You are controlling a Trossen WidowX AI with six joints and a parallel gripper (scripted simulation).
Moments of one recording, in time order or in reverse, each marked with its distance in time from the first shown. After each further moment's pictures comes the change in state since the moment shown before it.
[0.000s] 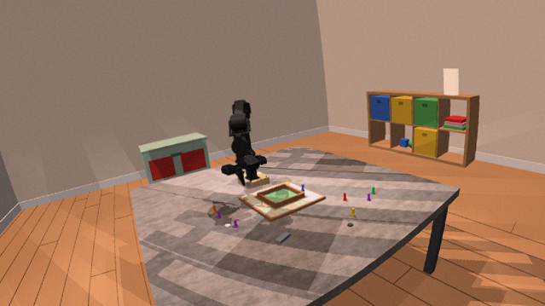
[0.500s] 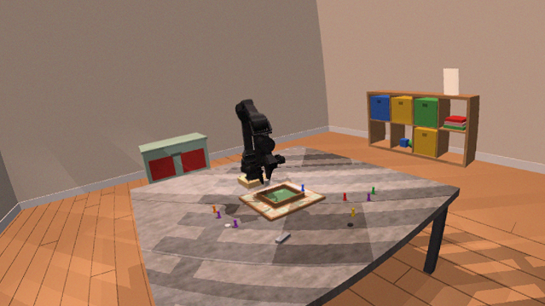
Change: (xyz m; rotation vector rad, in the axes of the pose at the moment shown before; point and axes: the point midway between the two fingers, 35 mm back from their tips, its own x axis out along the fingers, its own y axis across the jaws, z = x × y) arm 0.015 0.080 0.019 0.053 -0.003 0.012
